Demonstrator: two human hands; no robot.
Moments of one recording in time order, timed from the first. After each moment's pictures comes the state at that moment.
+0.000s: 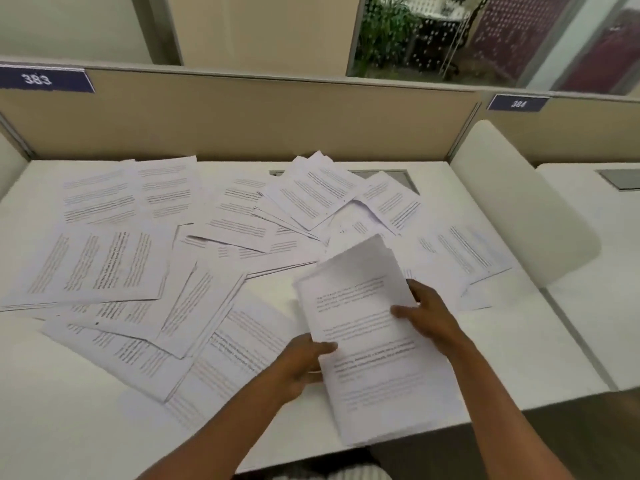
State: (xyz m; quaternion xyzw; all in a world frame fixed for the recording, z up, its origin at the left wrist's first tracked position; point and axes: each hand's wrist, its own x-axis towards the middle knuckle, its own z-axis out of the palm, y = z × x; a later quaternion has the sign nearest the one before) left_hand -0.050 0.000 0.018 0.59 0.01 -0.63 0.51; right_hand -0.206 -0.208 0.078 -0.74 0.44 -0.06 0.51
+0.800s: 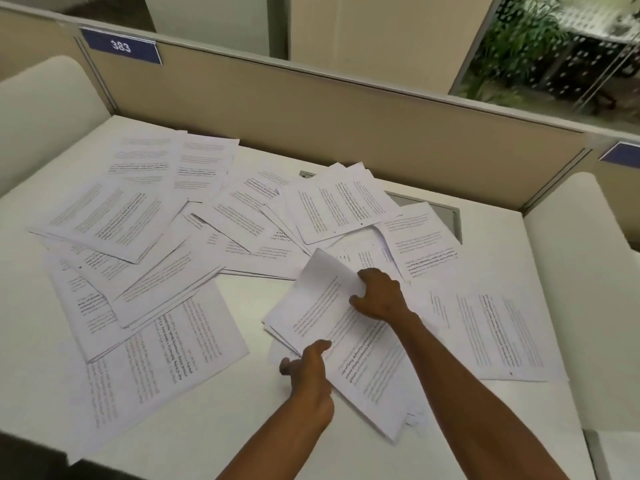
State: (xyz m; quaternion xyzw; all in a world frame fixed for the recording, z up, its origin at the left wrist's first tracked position) left_hand -0.134 -0.192 0.027 0.47 0.42 -0.31 0.71; right_hand -0.070 -0.384 0.001 -0.95 0.19 0.14 0.19
